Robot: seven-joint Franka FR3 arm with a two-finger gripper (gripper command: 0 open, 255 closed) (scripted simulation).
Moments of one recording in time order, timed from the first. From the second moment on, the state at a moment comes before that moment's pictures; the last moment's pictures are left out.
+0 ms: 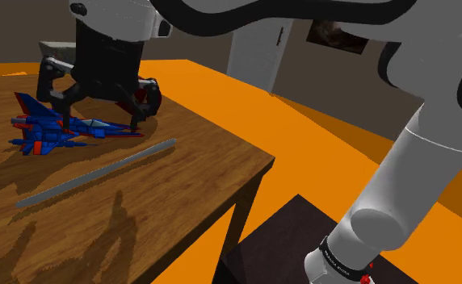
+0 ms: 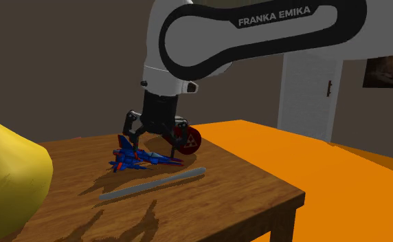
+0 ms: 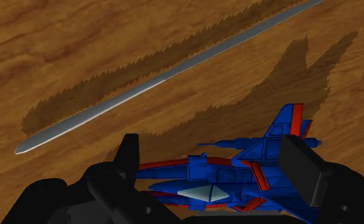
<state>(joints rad) 0.01 0.05 0.90 -1.66 -0.12 1.92 1.21</state>
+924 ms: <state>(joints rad) 0.23 0.37 0.88 -1.43 -0.44 1.92 1.46</state>
